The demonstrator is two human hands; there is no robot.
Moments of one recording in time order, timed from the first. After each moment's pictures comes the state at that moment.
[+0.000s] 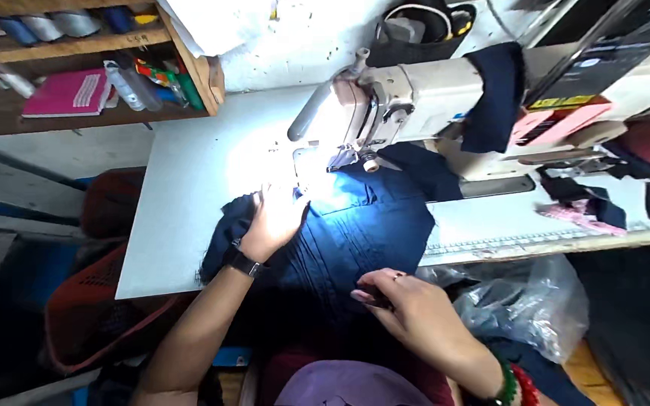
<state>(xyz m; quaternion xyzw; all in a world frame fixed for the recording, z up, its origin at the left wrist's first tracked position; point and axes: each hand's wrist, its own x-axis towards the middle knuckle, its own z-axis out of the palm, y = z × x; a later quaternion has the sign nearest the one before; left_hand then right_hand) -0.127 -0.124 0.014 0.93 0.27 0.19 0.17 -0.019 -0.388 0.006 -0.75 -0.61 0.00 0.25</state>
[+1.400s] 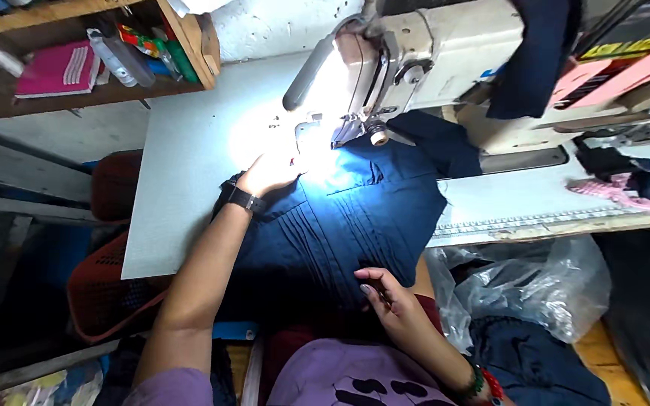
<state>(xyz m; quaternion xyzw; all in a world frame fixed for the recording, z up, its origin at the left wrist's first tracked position) -0.088 -0.057 0.028 0.95 0.22 -0.03 0.24 -0.049 -0.411 -0.062 -0.68 -0.46 0.26 0.51</state>
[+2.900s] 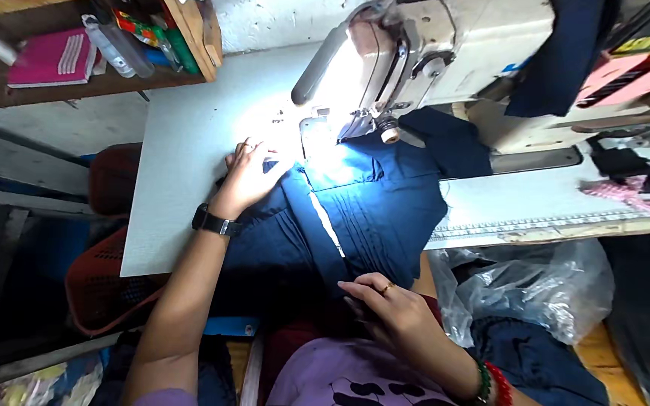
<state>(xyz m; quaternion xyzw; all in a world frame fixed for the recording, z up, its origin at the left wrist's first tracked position) -0.145 -0.055 0.014 0.92 0.27 0.18 0.20 -0.050 -0.397 -0.037 -0.67 -0.66 0.04 0.35</state>
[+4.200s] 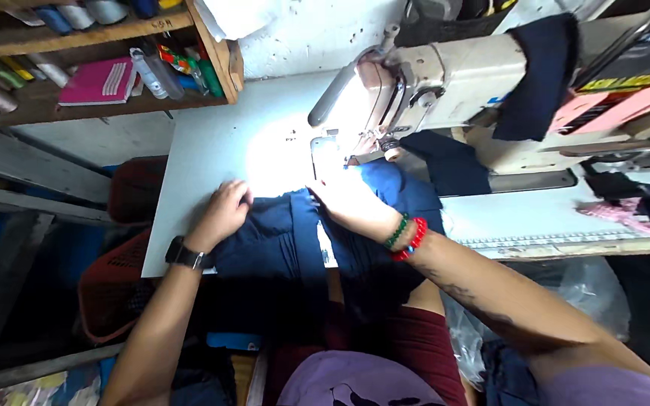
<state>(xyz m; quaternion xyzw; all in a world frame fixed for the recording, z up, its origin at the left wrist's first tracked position) -0.231 -0.063 0.036 0.94 0.26 0.12 0.20 0.019 -0.216 0.003 -0.65 -0.74 -0.06 0.17</state>
